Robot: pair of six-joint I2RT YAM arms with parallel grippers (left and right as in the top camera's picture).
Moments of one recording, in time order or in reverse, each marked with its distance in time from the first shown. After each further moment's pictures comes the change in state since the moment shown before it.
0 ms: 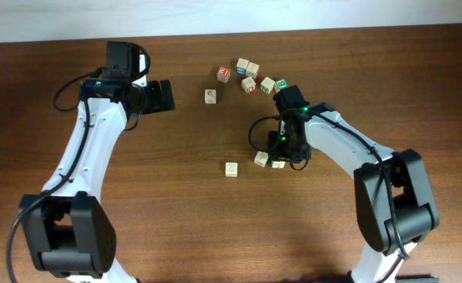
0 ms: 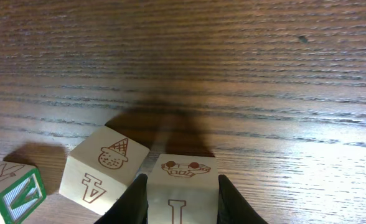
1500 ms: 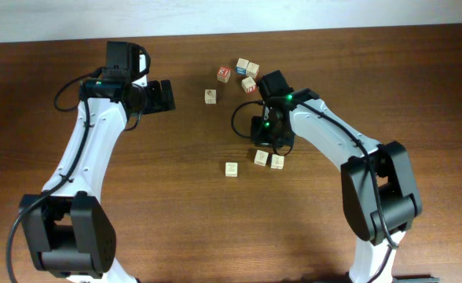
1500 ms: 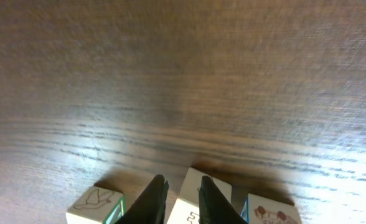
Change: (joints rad) left arm 0.000 0.000 0.000 -0.001 0.011 0.000; right arm 0.058 0.094 0.192 -0.021 -0.048 0.048
